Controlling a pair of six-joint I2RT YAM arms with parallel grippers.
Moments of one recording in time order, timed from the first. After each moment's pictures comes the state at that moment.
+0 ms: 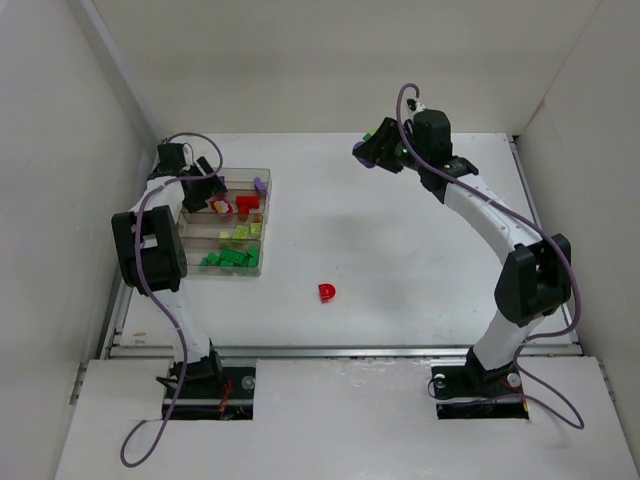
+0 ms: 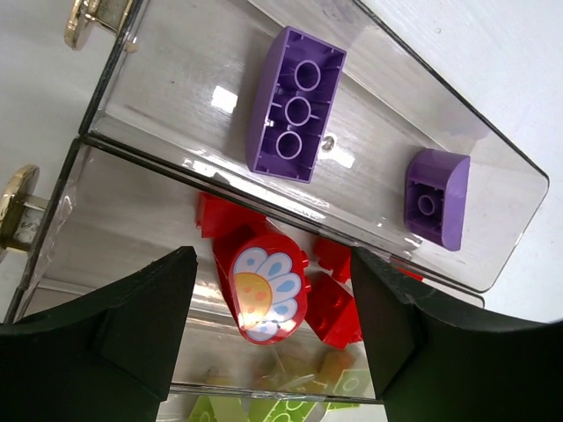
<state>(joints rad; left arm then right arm) 0.18 1.98 1.46 -0.37 0.21 -0.48 0.35 1.72 1.52 -0.15 -0.28 0.69</state>
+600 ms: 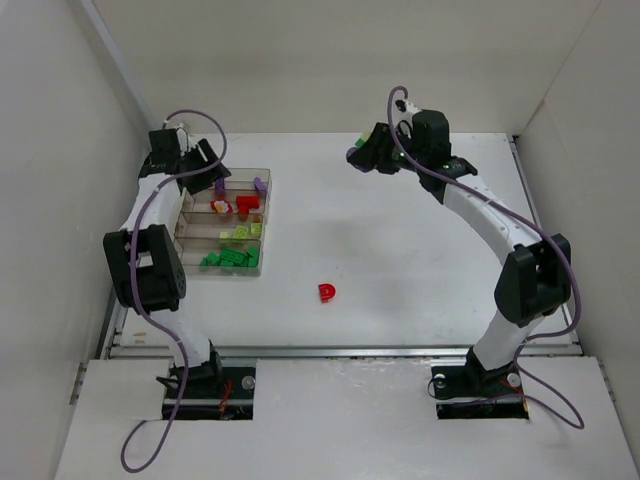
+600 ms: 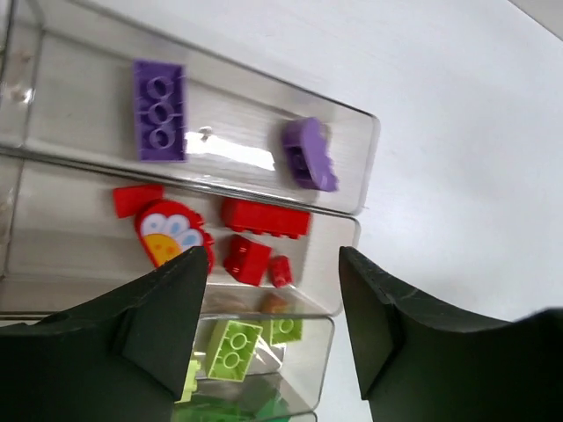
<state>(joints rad) 0.16 1.83 1.46 -0.39 0.34 -0.41 0.36 1.72 1.52 -0.15 -0.38 0.58</state>
